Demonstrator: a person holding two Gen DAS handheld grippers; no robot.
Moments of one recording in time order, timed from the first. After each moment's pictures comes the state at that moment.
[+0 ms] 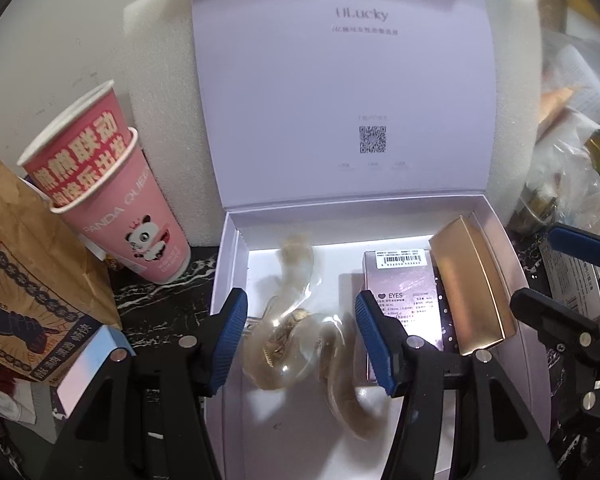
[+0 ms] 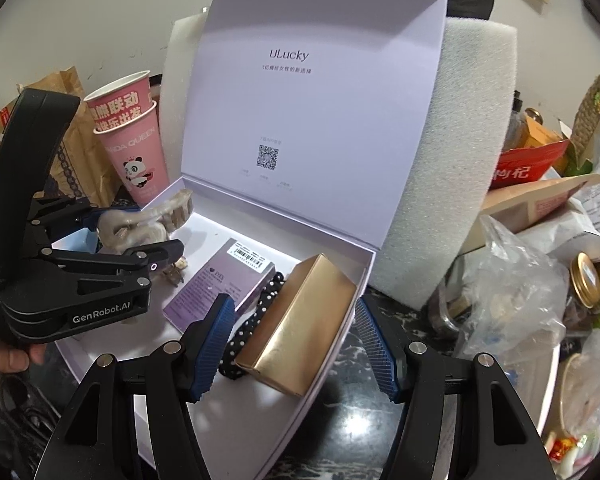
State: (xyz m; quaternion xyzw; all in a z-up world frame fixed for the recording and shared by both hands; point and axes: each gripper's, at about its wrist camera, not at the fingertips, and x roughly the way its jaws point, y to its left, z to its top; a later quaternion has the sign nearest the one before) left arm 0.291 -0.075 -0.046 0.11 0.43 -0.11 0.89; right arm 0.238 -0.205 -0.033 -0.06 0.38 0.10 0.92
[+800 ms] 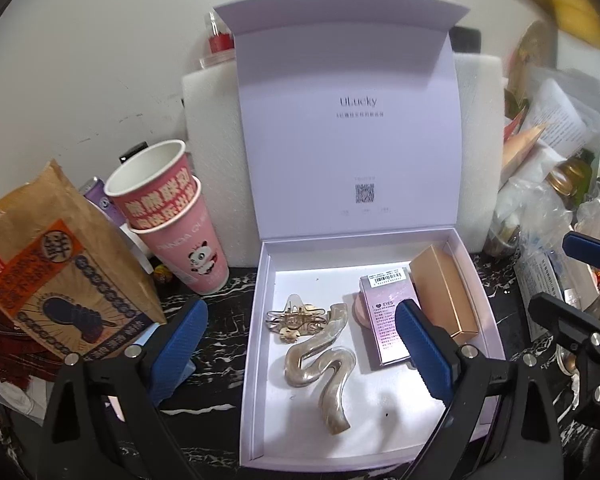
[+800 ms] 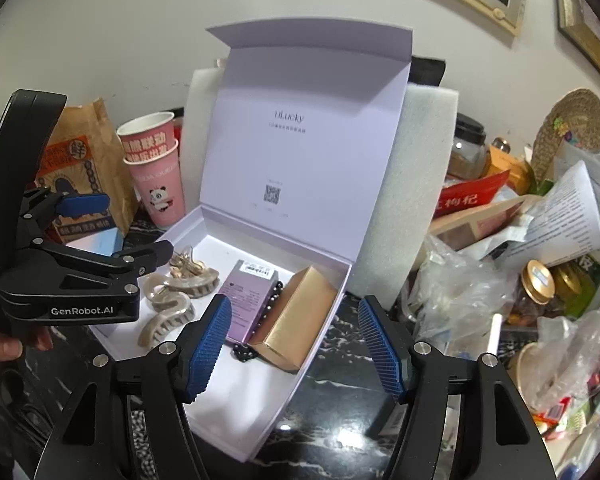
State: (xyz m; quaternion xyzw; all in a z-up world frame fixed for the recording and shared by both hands) left arm 0.236 -0.049 0.016 0.10 0.37 -0.10 0.92; right arm 0.184 -0.205 0.012 -0.07 0.33 0.09 0.94
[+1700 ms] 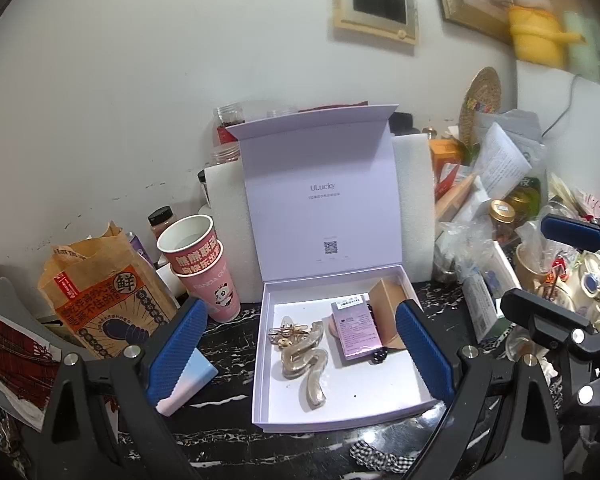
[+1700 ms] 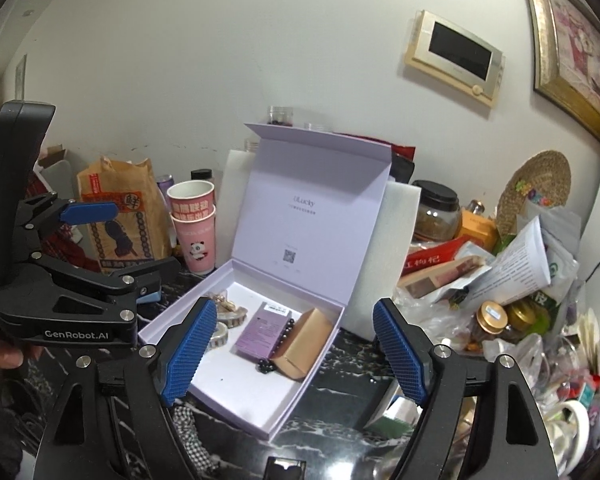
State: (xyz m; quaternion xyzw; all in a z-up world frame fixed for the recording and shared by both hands) left arm 0.134 -0.048 0.095 0.12 0.28 -0.12 0.95; right arm 0.093 -0.203 0.080 -0.08 0.23 0.10 0.96
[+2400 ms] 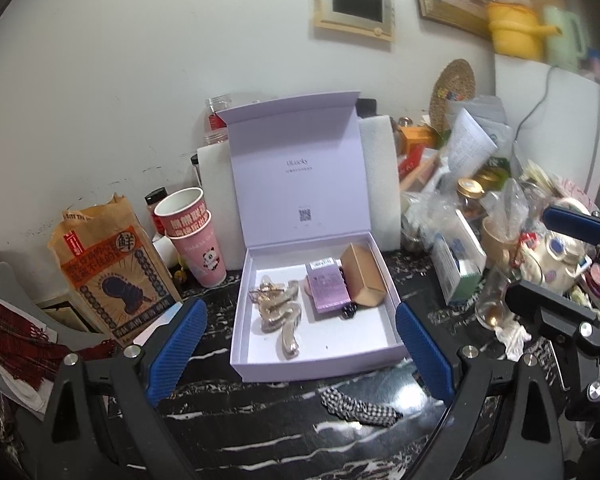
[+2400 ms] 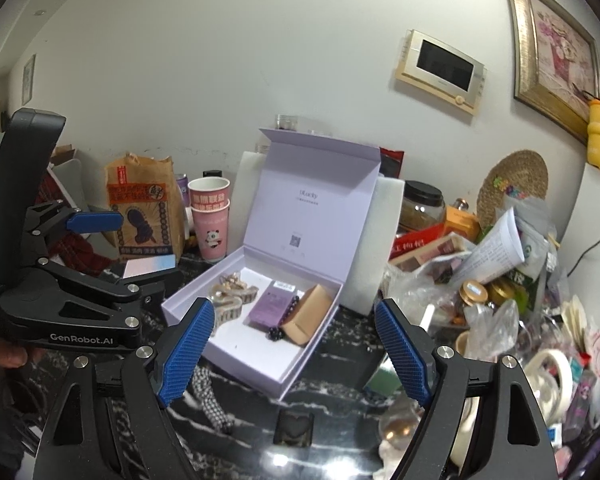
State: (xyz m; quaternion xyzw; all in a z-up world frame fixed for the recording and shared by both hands) left arm 0.062 -0.044 0.079 0.12 0.29 -0.13 0.94; right arm 0.014 -0.208 0.068 -0.07 0.22 0.10 0.97
